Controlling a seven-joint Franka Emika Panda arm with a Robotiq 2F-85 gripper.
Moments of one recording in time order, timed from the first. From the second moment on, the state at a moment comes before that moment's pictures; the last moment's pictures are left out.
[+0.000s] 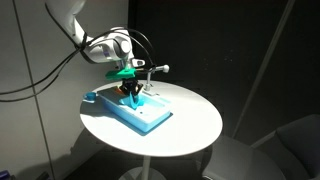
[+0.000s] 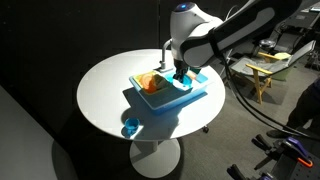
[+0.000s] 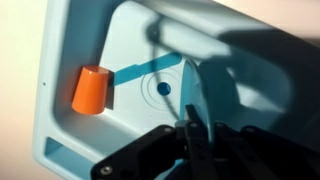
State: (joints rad) arm 0.16 0.55 -0.04 -1.75 -0.35 2.35 0.08
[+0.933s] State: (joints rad) arm 0.17 0.43 0.00 -1.88 -0.30 2.34 0.13
